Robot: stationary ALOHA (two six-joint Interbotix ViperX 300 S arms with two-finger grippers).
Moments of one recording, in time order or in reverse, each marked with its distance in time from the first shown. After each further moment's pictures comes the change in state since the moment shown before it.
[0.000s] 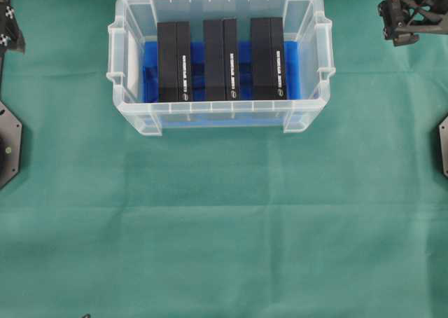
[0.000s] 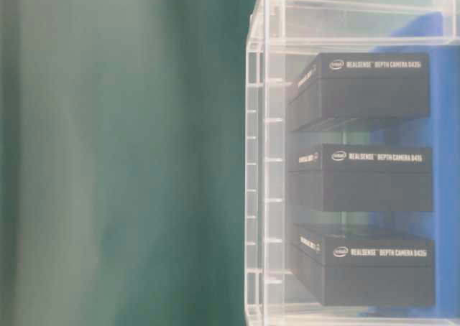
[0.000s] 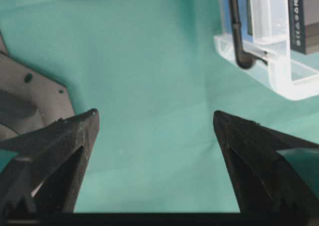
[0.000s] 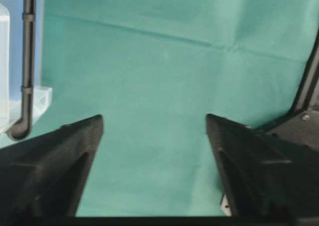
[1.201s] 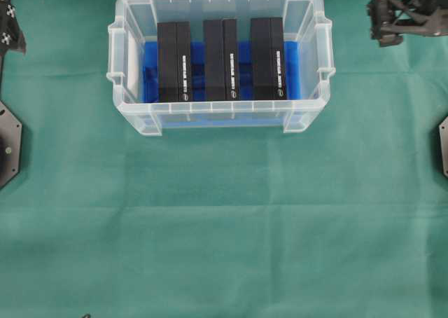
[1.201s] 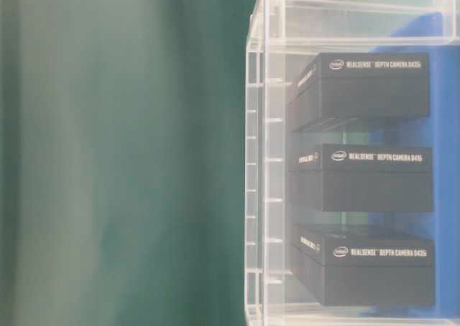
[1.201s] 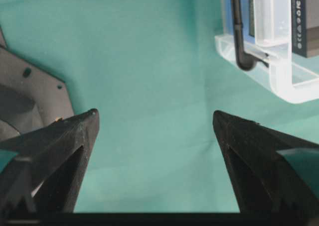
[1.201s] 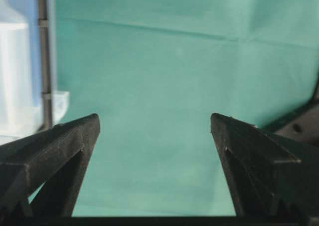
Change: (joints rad) left arm 0.000 0.008 0.000 0.000 0.006 -0.021; right arm 0.044 0.077 -0.049 0.002 -0.011 0.094
